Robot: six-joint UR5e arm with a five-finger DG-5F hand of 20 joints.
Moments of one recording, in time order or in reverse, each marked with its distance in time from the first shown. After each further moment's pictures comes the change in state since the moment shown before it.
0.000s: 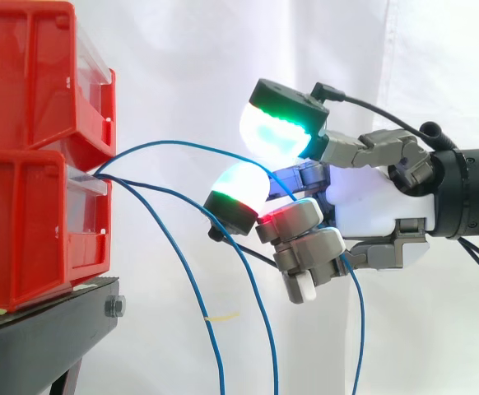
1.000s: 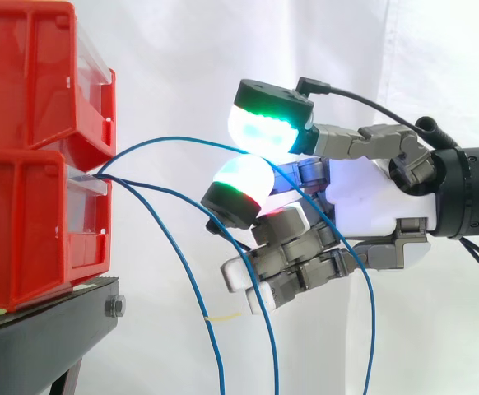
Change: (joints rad) arm 0.010 0.000 0.000 0.001 0.012 0.000
